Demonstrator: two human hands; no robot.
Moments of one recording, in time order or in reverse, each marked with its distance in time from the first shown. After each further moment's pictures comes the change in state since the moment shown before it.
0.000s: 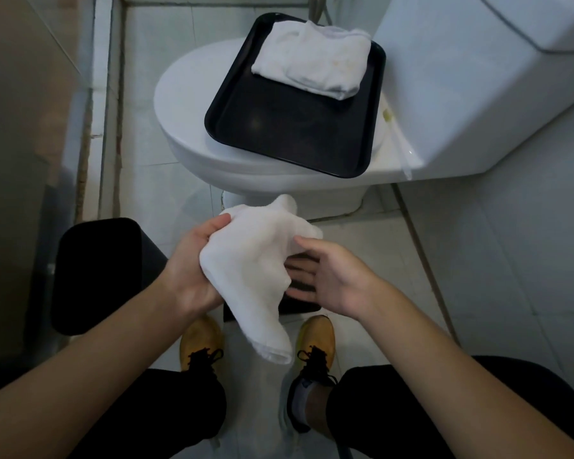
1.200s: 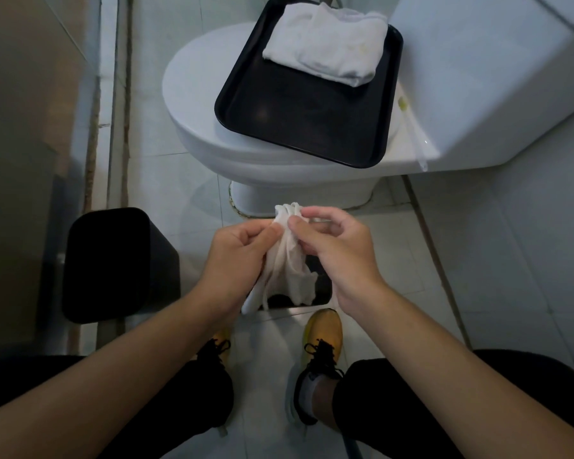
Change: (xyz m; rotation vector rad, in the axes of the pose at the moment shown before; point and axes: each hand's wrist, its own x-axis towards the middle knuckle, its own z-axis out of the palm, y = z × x) left_hand 0.004 -0.033 0.012 0.749 0.200 0.499; right_hand -0.026 0.001 0.040 -0.173 0.316 -0.570
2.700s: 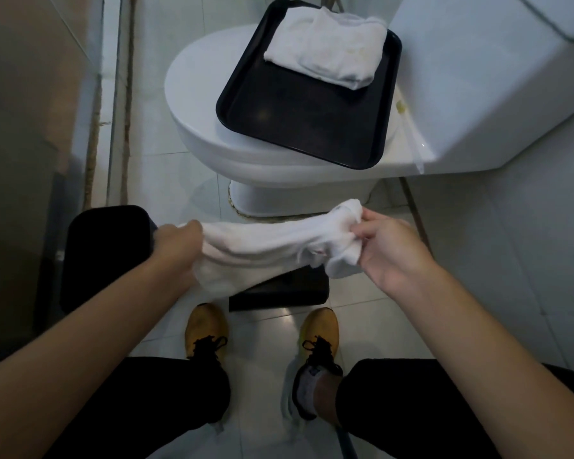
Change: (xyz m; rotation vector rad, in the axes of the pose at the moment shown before) left_hand 0.051 -0.016 -0.061 0.251 0.653 -0.407; right_hand 0.017 -0.021 -0.049 0.309 0.054 0.303
